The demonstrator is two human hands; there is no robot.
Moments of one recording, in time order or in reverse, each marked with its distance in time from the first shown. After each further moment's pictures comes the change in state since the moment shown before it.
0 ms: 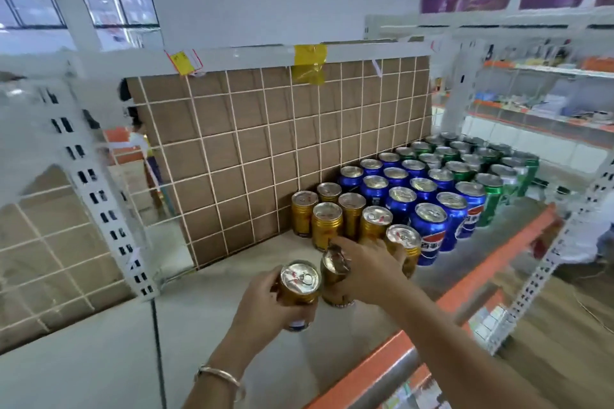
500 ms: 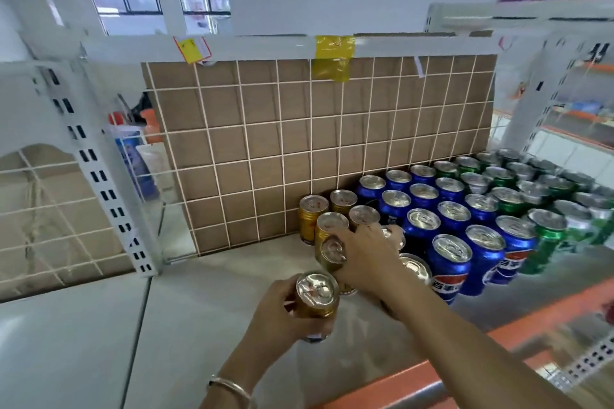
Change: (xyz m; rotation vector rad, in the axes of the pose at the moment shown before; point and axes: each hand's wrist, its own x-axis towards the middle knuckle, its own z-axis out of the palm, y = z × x) left_hand 0.026 0.010 0.065 -0.179 0.171 -0.132; right_hand 0.080 0.029 -0.016 -0.129 -0.005 -0.305
